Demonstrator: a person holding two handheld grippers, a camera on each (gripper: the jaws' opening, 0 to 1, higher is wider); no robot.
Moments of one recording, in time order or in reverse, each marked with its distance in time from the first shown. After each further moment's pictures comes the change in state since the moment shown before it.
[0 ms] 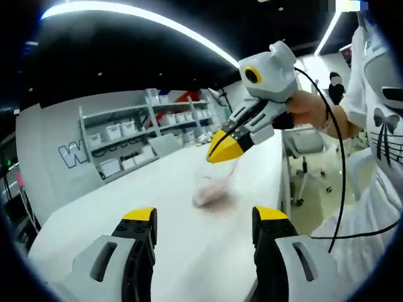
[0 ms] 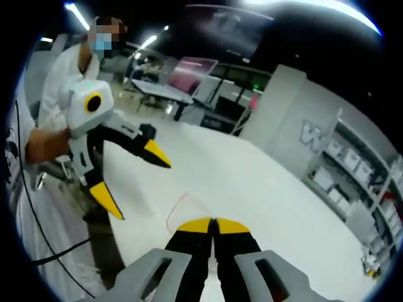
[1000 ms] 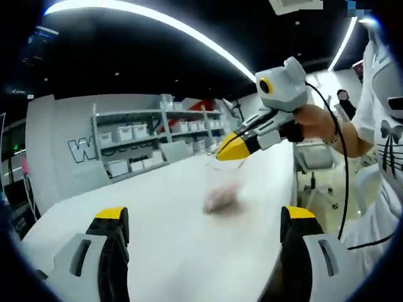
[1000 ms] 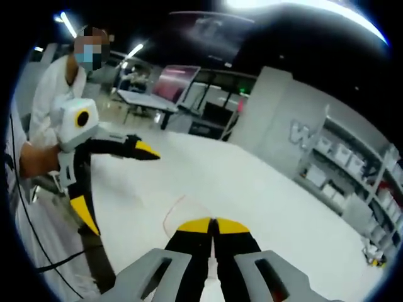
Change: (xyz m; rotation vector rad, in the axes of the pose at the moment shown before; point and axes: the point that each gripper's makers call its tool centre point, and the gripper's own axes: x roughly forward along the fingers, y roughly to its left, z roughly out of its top) left arm -0.003 0.011 0.000 -0.004 -0.067 0.076; right arm -0.002 -0.015 0.002 0.066 -0.046 -0.068
